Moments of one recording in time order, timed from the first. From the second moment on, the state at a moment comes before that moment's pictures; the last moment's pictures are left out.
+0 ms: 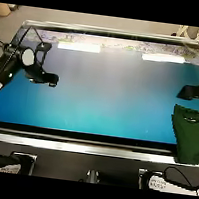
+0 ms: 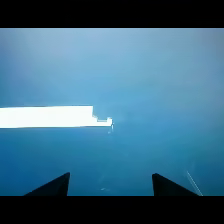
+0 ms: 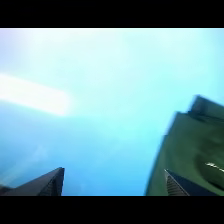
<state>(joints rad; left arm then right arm) -0.26 -1.38 1.41 1.68 -1.37 -1.78 -0.35 -1.45 1.62 -1.29 1.57 0.98</state>
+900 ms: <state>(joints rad) -0.27 -1.31 1.32 1.71 -1.31 -1.81 -0.24 -1.45 1.57 -1.30 1.60 0.98</state>
